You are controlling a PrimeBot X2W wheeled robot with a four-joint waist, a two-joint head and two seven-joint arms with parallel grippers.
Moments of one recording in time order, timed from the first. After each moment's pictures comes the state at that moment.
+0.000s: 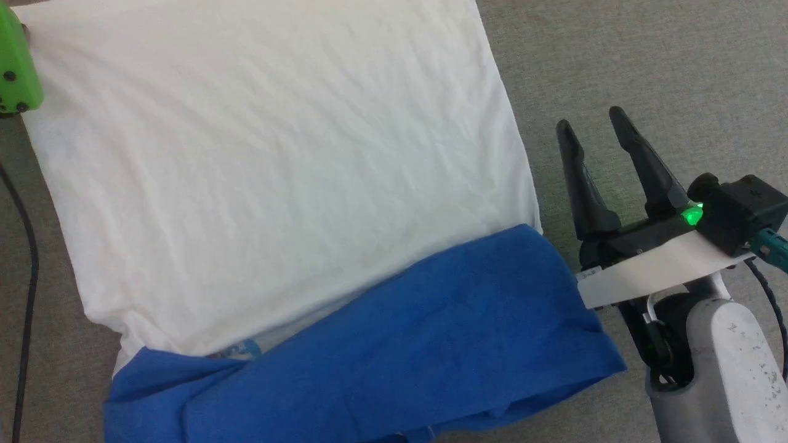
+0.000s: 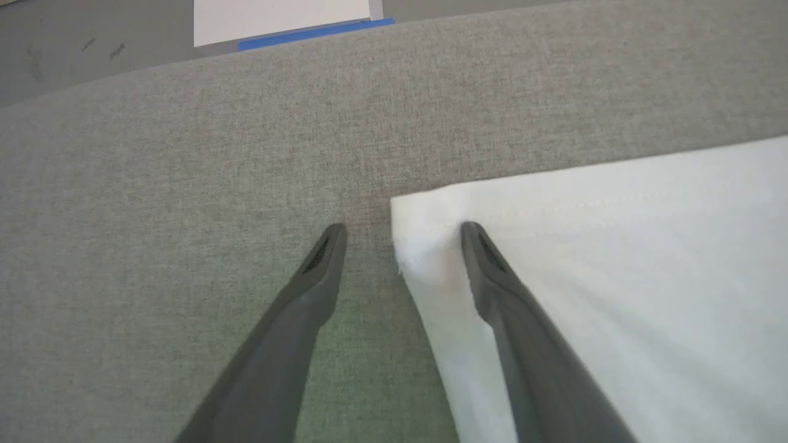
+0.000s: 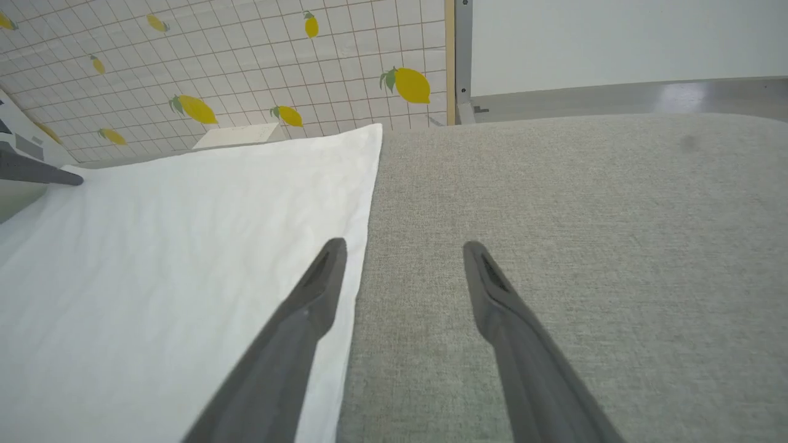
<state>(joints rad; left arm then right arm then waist) -0.89 0.57 -0.10 0.15 -0.32 0.15 1.01 -0.30 -0.08 0.12 -0.13 0.28 0.13 0.01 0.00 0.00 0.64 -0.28</state>
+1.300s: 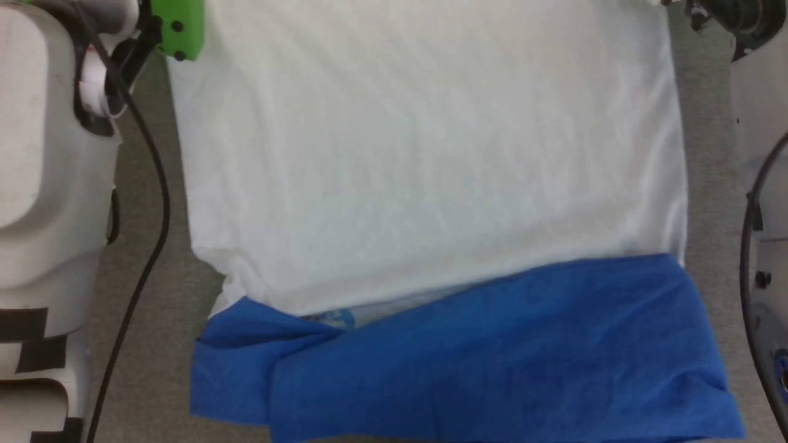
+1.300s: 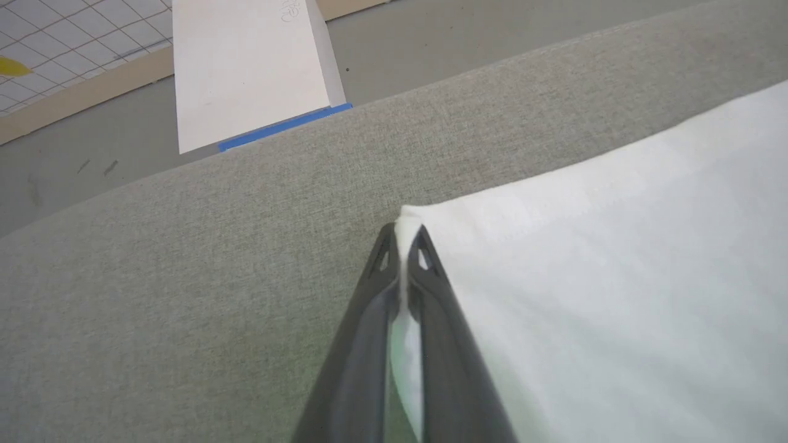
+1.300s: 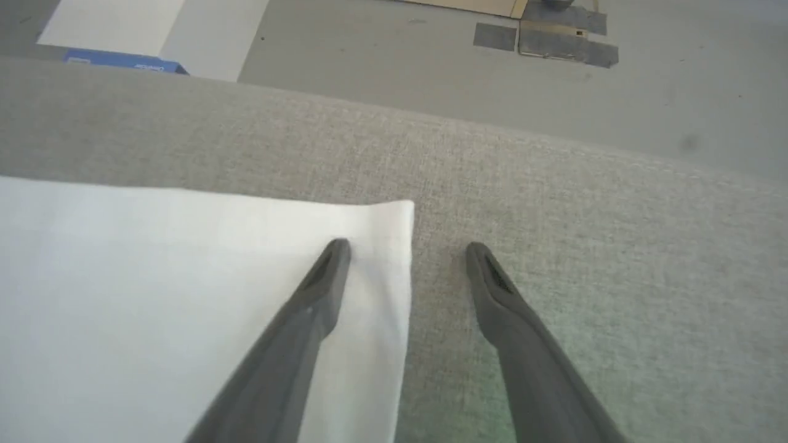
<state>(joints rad) -1.06 0.39 -0.30 0.14 -0.34 0.01 0.80 -1.24 -0.15 0.06 0.69 0.20 0.13 0.58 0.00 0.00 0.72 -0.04</state>
